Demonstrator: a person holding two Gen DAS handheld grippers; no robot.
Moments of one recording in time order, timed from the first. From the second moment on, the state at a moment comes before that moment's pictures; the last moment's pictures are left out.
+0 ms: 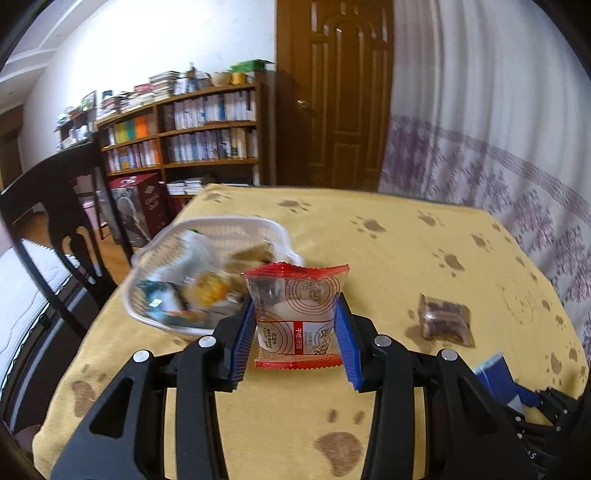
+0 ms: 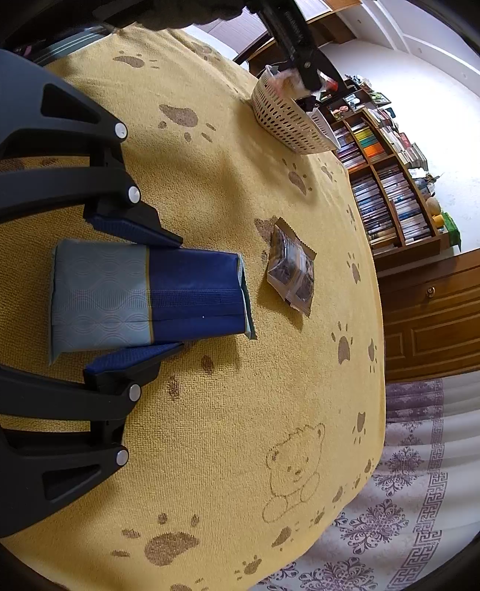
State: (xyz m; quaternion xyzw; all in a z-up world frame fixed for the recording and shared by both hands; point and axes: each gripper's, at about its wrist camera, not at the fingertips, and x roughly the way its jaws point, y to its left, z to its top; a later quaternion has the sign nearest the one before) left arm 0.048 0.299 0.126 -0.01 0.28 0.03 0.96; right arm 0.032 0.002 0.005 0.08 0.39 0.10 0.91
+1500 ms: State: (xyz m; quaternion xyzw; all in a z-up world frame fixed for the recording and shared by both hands) left arm 0.087 0.422 0.126 -0.11 0.27 0.14 0.95; right arm 0.032 0.009 0.004 0.06 0.39 0.09 0.91
